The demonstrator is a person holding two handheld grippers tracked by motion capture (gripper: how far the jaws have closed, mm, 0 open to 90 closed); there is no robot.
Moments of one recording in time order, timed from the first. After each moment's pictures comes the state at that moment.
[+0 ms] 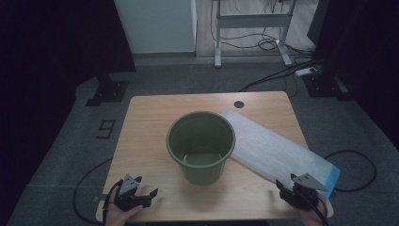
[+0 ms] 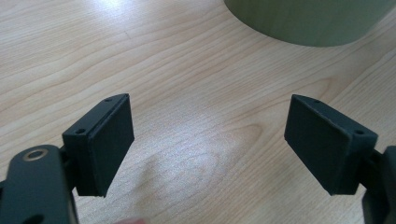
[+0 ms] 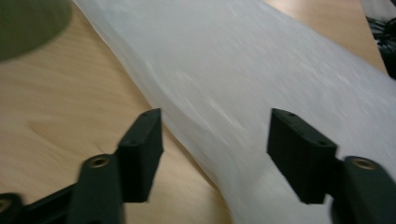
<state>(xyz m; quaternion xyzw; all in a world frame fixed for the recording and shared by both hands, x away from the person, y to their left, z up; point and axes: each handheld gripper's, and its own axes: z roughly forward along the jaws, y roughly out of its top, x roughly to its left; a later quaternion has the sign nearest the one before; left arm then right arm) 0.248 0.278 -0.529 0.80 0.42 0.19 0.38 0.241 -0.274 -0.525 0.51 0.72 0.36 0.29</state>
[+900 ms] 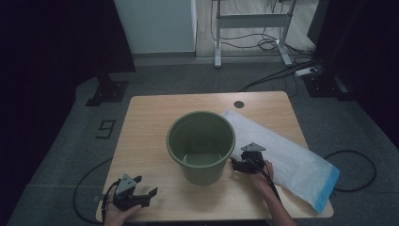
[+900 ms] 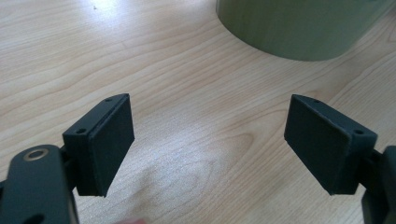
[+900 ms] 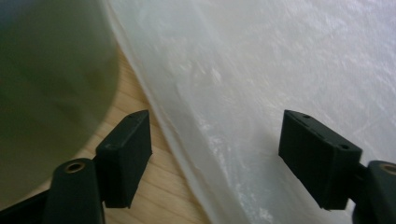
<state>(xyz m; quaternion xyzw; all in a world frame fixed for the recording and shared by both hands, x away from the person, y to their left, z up) 0.248 0.283 -0.527 0.79 0.42 0.17 0.40 0.369 -0.160 -0.553 0.49 0.76 0.35 0.23</state>
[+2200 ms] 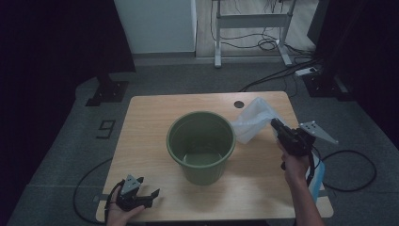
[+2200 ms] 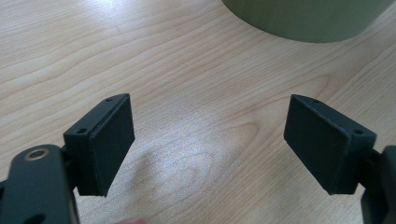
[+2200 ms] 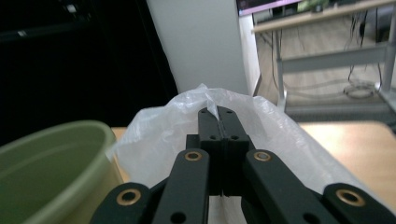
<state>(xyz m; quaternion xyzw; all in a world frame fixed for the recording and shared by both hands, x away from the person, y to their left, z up) 0.250 0.276 -0.535 0.81 0.42 0.18 0.38 0.326 -0.251 -0.393 0.49 0.56 0.60 0.29</state>
